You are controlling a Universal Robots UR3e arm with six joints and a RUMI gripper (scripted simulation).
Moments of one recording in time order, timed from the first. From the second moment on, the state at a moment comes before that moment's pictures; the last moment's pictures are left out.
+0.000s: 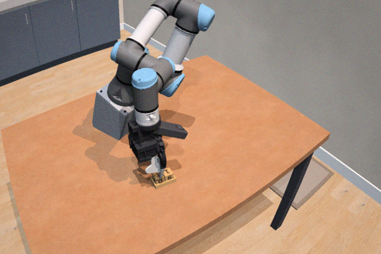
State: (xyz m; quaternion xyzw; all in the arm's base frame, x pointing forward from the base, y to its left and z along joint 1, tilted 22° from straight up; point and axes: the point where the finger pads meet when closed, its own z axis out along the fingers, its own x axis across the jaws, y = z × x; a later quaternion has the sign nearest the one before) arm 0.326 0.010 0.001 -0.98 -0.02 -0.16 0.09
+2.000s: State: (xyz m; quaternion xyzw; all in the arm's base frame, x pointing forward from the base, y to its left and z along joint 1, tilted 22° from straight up) arm 0.335 0.016 -0.025 -0.98 -0.02 -0.16 0.09
